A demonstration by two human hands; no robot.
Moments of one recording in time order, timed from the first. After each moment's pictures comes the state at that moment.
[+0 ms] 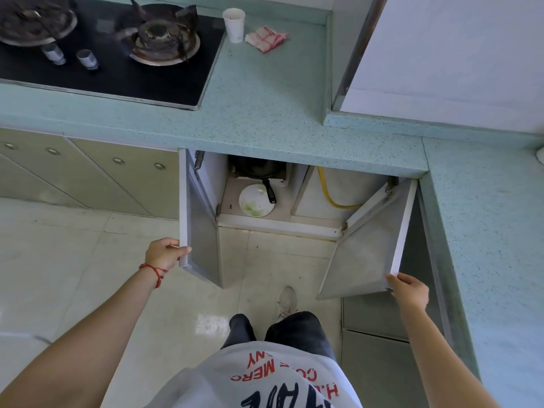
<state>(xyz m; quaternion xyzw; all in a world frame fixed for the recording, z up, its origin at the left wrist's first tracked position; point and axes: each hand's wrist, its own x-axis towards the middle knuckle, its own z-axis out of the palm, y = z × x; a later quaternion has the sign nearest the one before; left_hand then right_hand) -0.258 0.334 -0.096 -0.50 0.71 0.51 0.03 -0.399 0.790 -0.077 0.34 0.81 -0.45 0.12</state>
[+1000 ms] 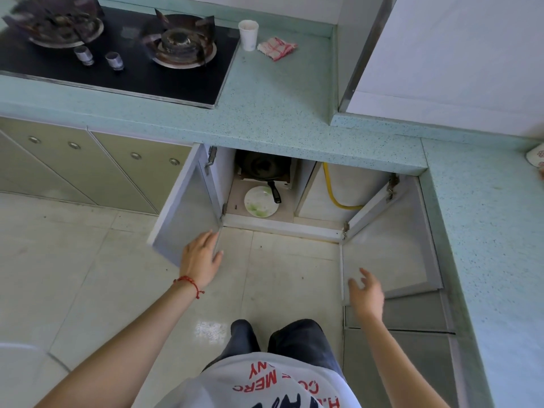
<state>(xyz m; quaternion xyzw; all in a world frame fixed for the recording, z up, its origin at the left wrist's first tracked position) -0.218 0.395 -0.081 -0.22 0.95 0.22 0.05 -0.305 0.720 -0.069 0.15 0.90 -0.39 0.15</state>
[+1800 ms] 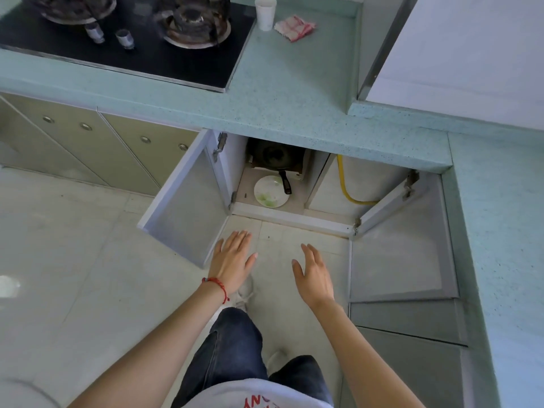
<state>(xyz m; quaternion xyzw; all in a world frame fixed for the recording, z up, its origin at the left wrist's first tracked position) -0.228 0.454 -0.085 -0.17 0.96 0.19 0.13 -0.297 0.633 -0.083 -0.15 0.92 -0.26 0.25</state>
